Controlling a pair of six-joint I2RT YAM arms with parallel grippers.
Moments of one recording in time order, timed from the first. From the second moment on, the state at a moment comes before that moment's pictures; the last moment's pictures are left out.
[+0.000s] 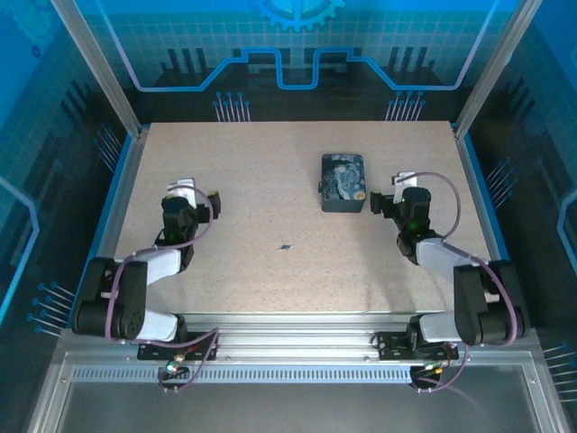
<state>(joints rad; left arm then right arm) -0.03 1.37 0.45 0.58 -0.17 -0.12 0.10 1.33 0.54 0.38 0.16 -0.01</state>
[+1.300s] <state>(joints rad) -0.15 1.00 0.61 -0.24 0.42 -0.72 0.14 2.21 1.85 -0.55 -0.22 0.54</state>
